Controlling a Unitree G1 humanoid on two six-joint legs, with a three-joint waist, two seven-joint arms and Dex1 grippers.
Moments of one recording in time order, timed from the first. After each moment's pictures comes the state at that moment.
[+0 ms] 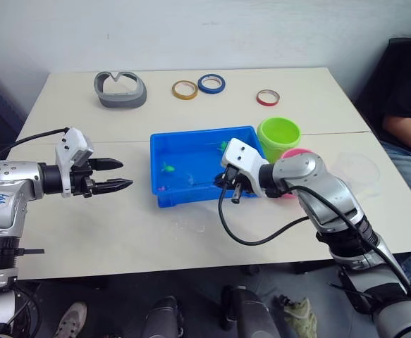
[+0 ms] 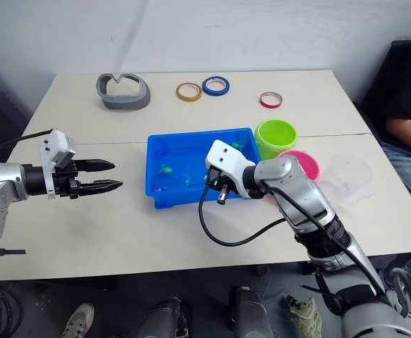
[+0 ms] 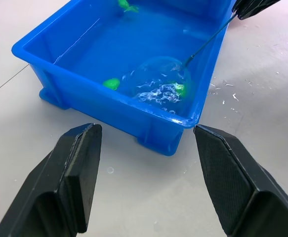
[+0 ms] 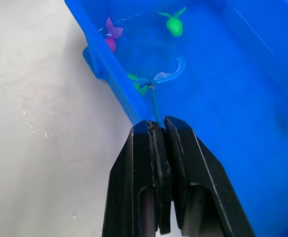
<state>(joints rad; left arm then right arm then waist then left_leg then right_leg) -0.50 0.91 0.14 0.13 -0.35 0.52 -1.12 -0.78 -0.51 0.35 -0.23 0.06 0.93 0.92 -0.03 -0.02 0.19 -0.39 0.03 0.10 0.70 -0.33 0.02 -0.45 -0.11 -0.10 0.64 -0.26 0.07</state>
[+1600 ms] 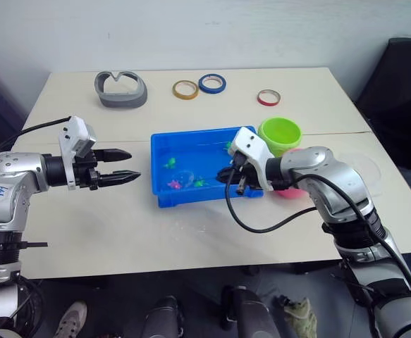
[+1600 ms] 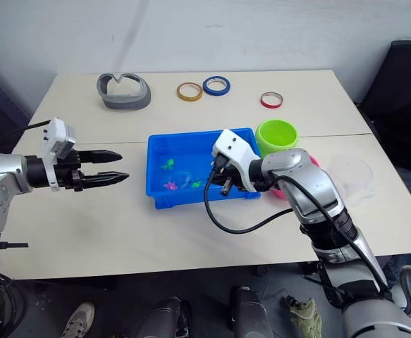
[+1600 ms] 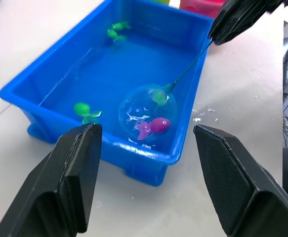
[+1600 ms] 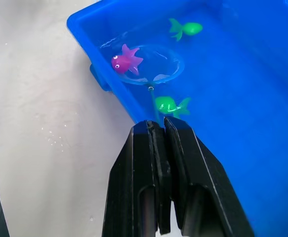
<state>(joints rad) -0.56 0.89 0.14 0.09 -0.44 0.56 -1.13 -0.82 -0.51 0.25 -0.19 0.20 1.02 0.90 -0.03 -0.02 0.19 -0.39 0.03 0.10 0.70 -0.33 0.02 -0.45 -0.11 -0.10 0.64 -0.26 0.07</state>
